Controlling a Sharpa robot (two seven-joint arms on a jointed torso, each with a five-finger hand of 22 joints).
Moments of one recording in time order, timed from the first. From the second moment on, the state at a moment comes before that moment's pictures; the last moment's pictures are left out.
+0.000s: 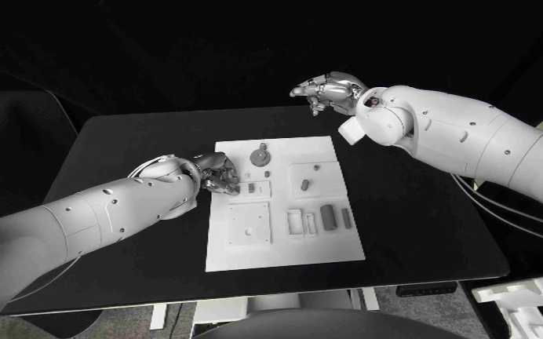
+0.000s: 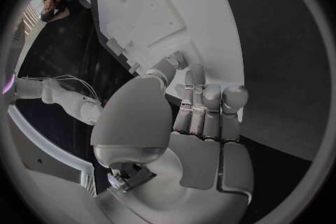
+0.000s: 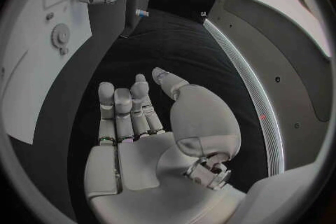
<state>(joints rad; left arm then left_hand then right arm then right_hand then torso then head) 1.16 -0.49 -0.23 1.02 -1.21 -0.17 -0.02 1.29 -0.12 0.32 -0.07 0.19 0.88 0.10 0.33 0.46 1.03 0.10 0.89 0.41 1.02 0.00 1.42 1.03 0.08 0.98 -0.07 1.66 0.47 1.21 -0.68 0.08 1.10 -0.40 0.02 0.13 1.10 -0.02 0.45 -0.10 0.19 0.83 0.16 0.32 0.57 0.90 0.08 1.41 0.56 0.93 0.00 1.54 1.01 0.13 0.55 0.01 1.66 0.46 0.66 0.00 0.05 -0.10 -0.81</state>
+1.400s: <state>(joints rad) 1.19 -0.44 -0.18 0.97 -1.15 -0.23 0.15 1.32 -0.07 0.46 -0.09 0.19 0.92 0.13 0.34 0.47 1.10 0.08 0.99 0.44 1.10 -0.03 1.46 1.02 0.09 1.05 -0.08 1.66 0.48 1.21 -0.68 0.08 1.07 -0.46 0.01 0.13 1.10 -0.02 0.45 -0.10 0.19 0.83 0.16 0.32 0.57 0.90 0.08 1.41 0.56 0.93 0.00 1.54 1.01 0.13 0.55 0.01 1.66 0.46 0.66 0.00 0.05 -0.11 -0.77</state>
